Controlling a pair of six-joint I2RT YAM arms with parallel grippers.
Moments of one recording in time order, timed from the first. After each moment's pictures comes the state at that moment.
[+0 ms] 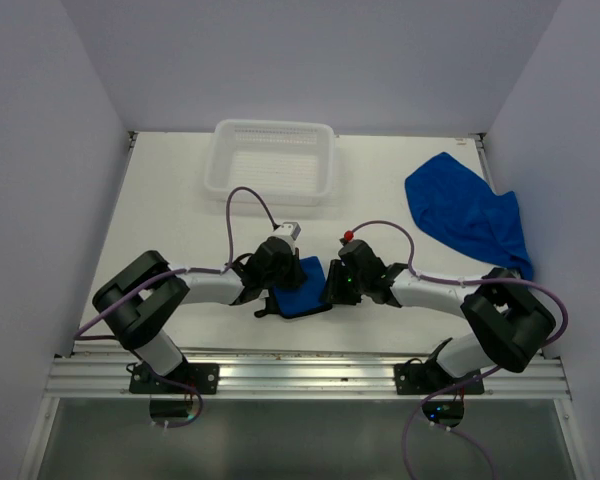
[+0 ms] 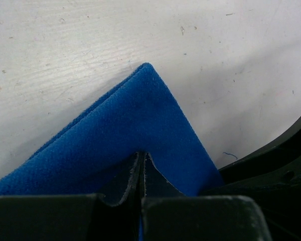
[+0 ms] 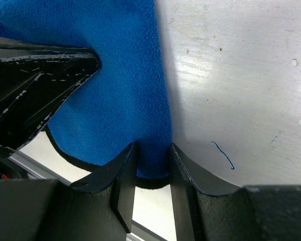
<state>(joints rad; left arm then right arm) -0.81 1.63 0.65 0.29 -0.02 -0.65 0.76 1.46 0.62 -0.09 -0.10 0.86</state>
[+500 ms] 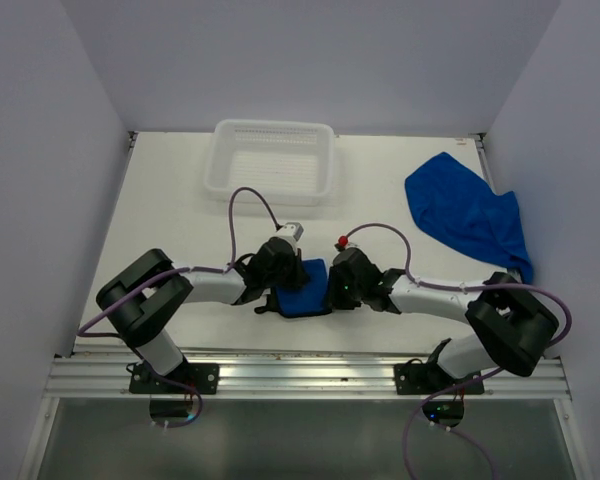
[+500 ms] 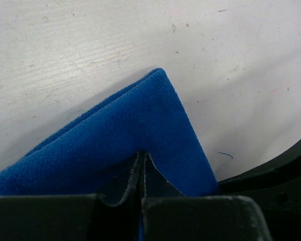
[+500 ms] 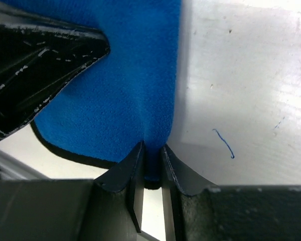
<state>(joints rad) -0.81 1.66 0.66 0.31 -0.01 -0.65 0.82 1.43 0.59 -0.09 -0.04 0.82</state>
